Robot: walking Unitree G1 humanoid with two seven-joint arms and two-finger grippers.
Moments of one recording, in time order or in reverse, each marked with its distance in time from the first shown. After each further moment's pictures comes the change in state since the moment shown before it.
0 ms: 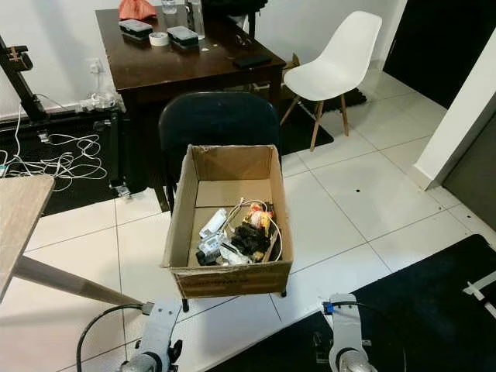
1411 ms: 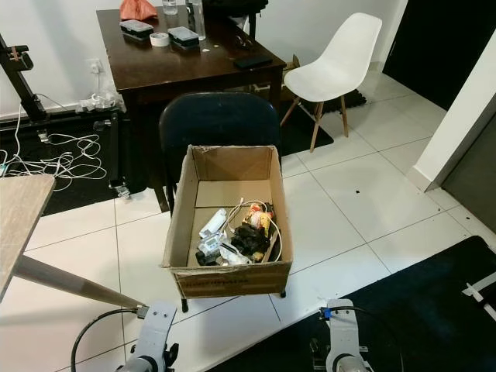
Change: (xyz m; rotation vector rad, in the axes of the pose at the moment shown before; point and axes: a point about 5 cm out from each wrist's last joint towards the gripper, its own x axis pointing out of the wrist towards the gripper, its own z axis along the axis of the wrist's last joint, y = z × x) left arm -0.002 0.012 -0.007 -0.021 0.014 0.023; right arm -0.002 0.009 -0.010 0.002 0.043 0.013
